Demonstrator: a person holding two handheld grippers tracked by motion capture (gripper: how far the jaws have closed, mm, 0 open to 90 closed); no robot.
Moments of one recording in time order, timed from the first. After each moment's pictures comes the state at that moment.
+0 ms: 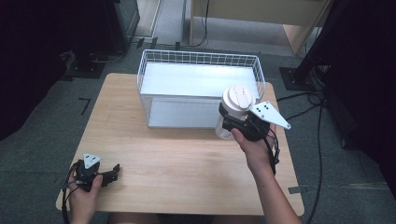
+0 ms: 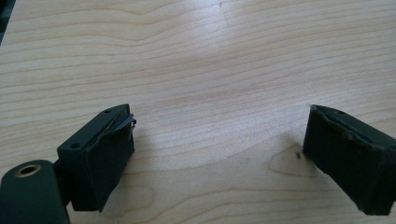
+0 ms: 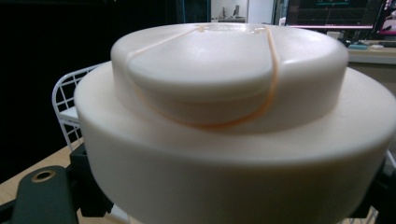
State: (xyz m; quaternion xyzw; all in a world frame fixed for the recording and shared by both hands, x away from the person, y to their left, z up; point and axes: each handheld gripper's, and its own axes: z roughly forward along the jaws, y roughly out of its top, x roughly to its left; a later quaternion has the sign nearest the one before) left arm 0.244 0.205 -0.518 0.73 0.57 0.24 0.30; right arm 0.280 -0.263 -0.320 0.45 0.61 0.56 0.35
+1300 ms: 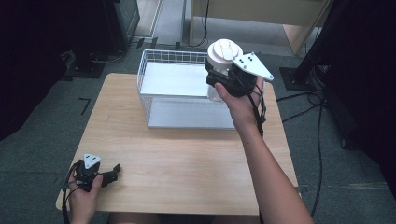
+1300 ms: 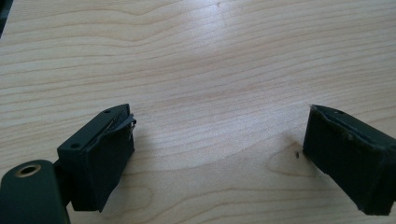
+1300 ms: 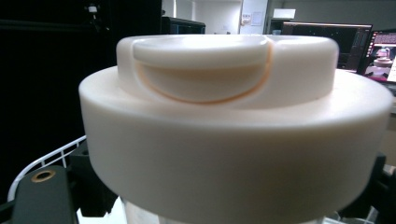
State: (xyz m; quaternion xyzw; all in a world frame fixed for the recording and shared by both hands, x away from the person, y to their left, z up) left arm 0.244 0.205 -0.518 0.73 0.56 0.24 0.30; right arm 0.356 -0.220 -0.250 0.42 0.59 0.56 0.40
